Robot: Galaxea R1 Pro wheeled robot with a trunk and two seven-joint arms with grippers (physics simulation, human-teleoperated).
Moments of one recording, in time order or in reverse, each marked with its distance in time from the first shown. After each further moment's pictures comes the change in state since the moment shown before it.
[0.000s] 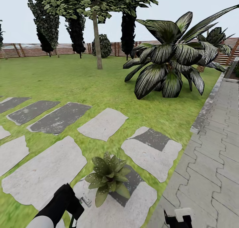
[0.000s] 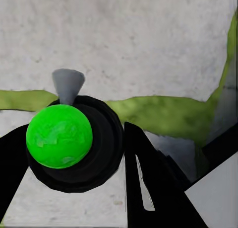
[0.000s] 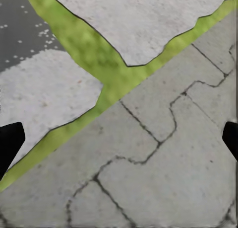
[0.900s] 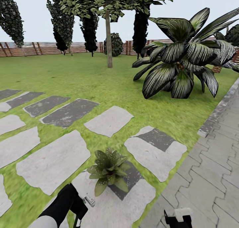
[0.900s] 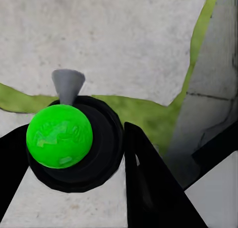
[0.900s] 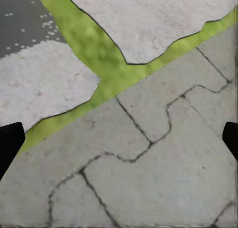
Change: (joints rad) left arm 0.000 -0.031 -0.002 -0.002 0.002 0.001 0.006; right arm 0.000 0.001 0.000 0.000 0.000 0.000 -0.001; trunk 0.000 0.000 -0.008
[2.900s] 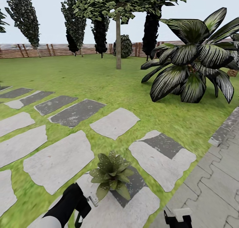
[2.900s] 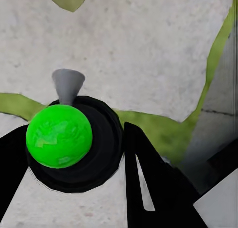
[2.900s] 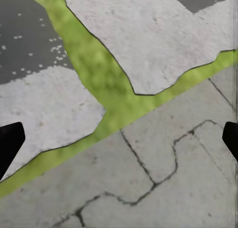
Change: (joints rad) left arm 0.006 -0.029 -0.069 -0.023 -0.014 0.007 0.053; right arm 0.000 0.000 0.000 0.000 0.000 0.000 0.001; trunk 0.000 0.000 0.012
